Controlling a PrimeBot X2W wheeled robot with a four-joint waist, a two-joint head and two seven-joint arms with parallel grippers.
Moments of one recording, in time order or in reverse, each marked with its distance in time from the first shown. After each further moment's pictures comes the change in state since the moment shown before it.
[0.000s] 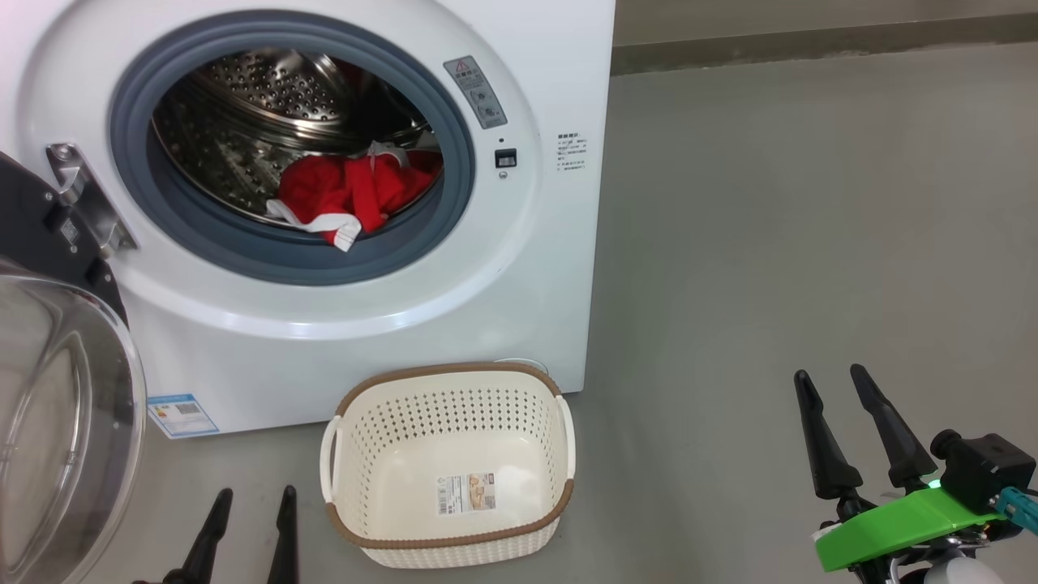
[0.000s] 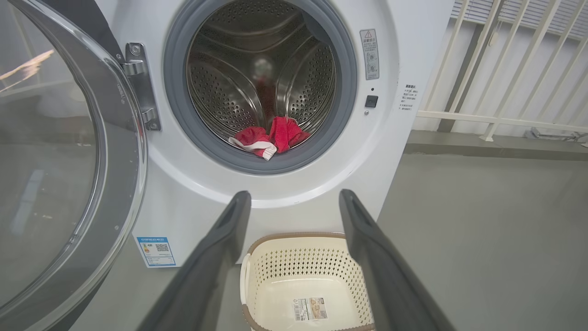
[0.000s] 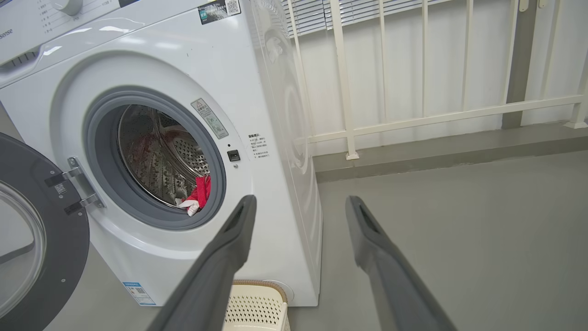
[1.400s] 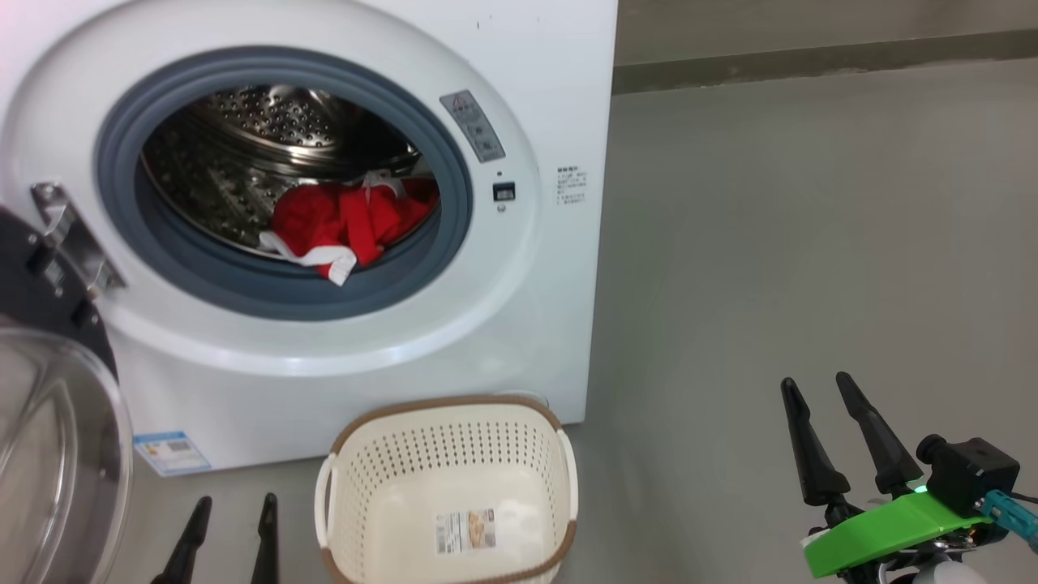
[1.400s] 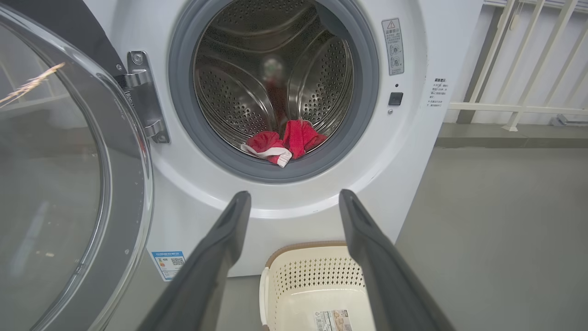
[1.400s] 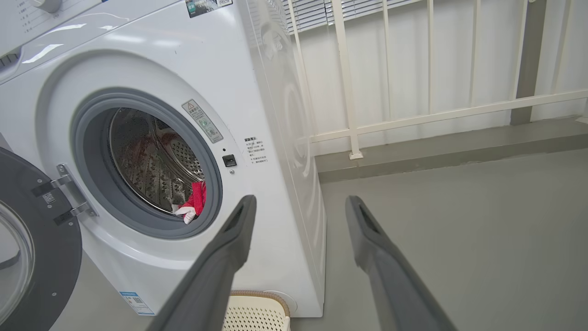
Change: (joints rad) left arm 0.001 -0.002 0.048 0.037 0.062 -0.007 0.000; right arm -0.001 0.007 0.022 0.019 0.011 0.000 0.000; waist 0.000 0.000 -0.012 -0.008
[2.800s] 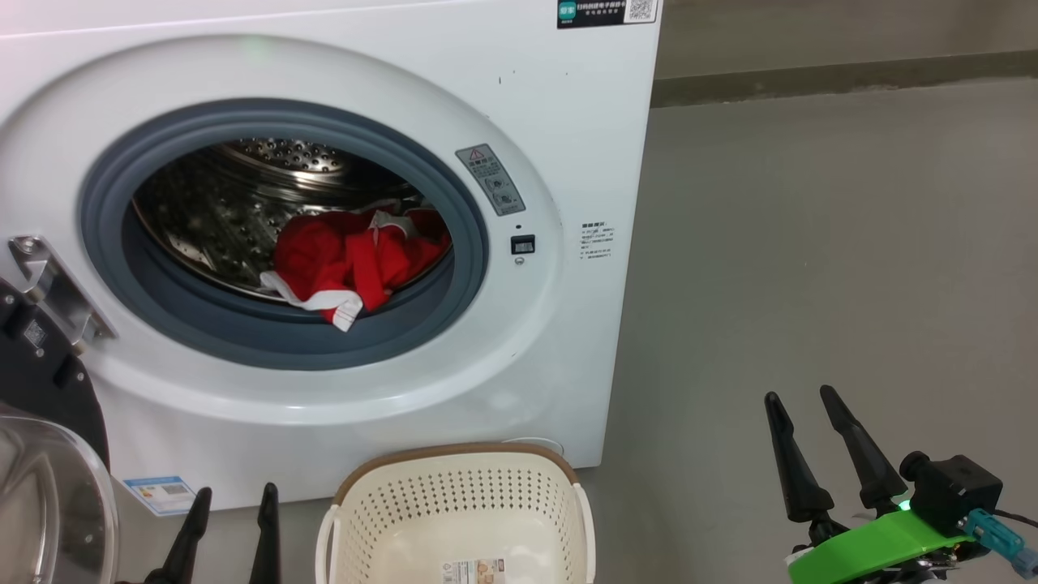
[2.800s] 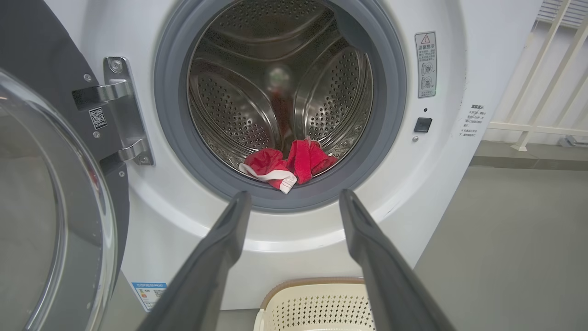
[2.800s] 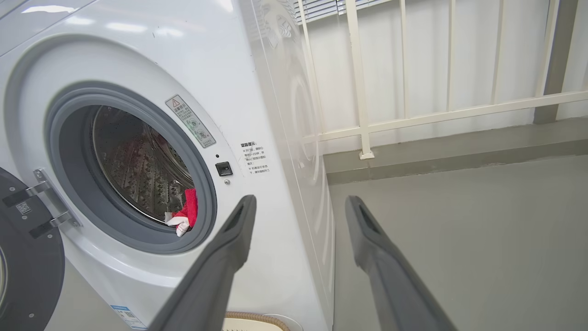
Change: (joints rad) left arm -0.002 -0.002 -0.007 -0.031 -0.042 0.010 0.000; right arm 0.037 0.040 -0.001 -0.038 -0.045 0.000 0.000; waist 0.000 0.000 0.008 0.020
